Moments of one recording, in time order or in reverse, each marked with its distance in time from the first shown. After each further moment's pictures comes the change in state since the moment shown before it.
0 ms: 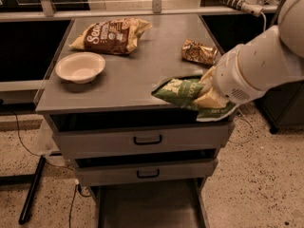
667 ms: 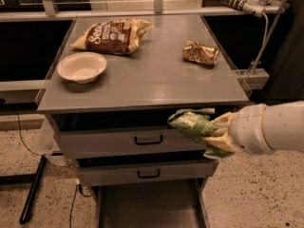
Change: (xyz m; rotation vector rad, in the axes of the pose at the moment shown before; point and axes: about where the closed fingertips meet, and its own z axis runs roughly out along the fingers) arm 0.072 0.057 0.041 -0.007 -0.179 0.173
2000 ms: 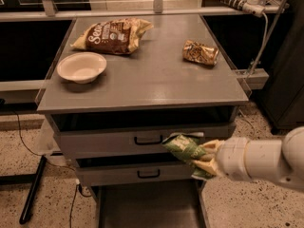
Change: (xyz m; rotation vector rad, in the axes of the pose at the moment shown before) arm 0.046 0.036 0.059 -0.031 -0.095 0.044
